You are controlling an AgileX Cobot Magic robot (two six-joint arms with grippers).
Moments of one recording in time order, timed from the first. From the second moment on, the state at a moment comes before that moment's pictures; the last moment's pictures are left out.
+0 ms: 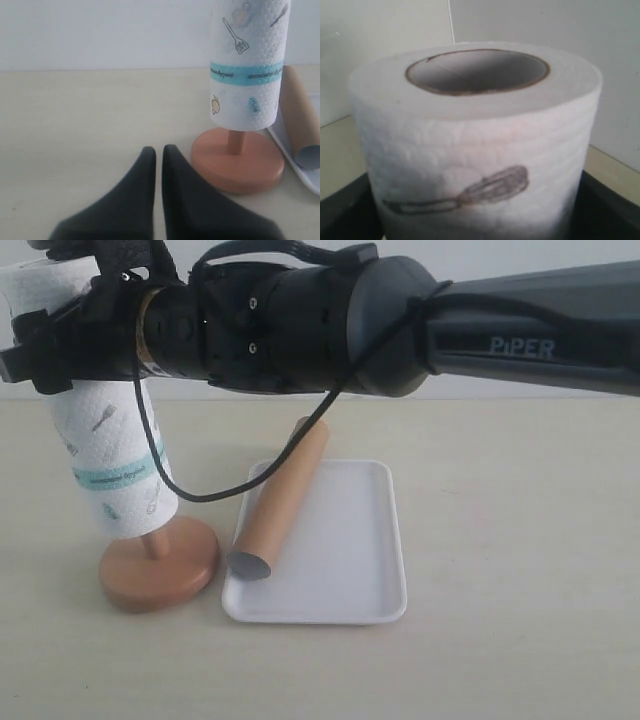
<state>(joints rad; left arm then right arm) -0.02 0.00 0.00 -0.05 0.29 0.05 0.92 2.04 -1.70 -1.17 -0.04 1.25</state>
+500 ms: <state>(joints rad) -0.02 0.00 0.00 -0.05 0.29 0.05 0.92 2.04 -1.70 -1.17 -0.06 1.25</state>
